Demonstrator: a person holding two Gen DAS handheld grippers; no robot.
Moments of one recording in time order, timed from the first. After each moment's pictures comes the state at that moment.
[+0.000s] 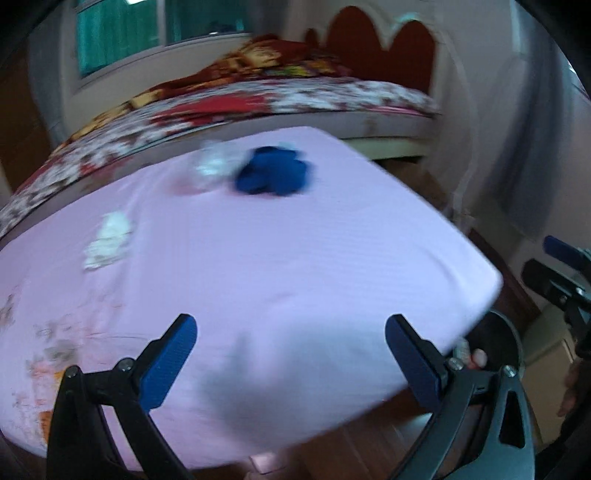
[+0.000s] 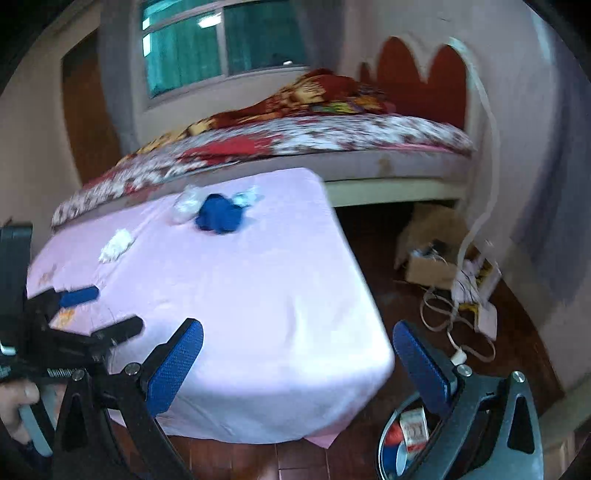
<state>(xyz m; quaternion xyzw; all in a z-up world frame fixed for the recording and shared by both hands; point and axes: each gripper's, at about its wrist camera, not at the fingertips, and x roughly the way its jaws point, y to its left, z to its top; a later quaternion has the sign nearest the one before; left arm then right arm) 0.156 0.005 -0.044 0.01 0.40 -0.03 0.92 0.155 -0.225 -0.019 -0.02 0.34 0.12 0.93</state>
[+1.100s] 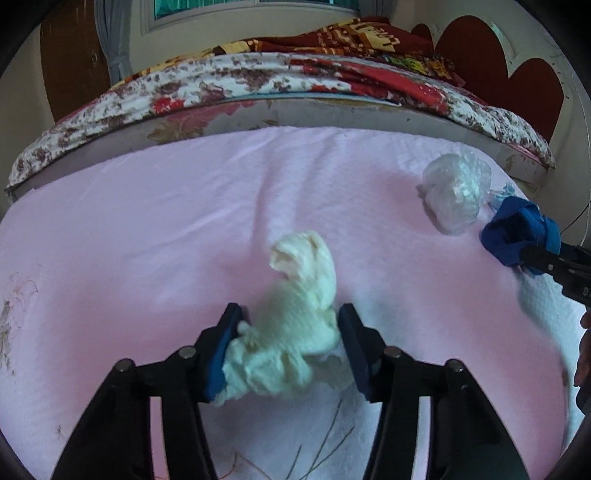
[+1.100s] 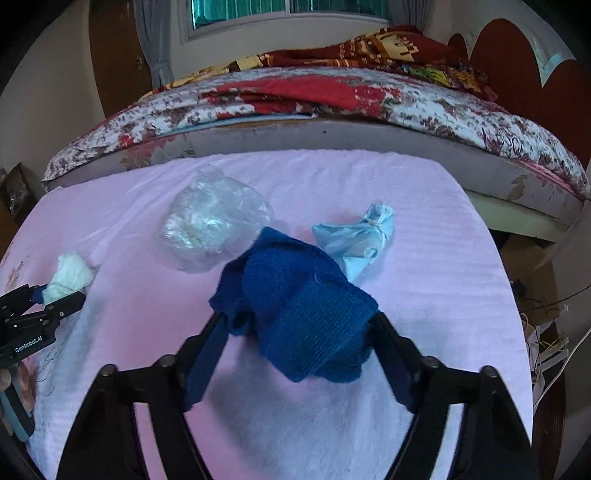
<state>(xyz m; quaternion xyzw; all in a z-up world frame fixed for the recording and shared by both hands) 0.300 0.203 -0.105 -0.06 0.44 0.08 0.89 0.419 -0.034 -0.092 -0.09 0.43 0.20 0.88</state>
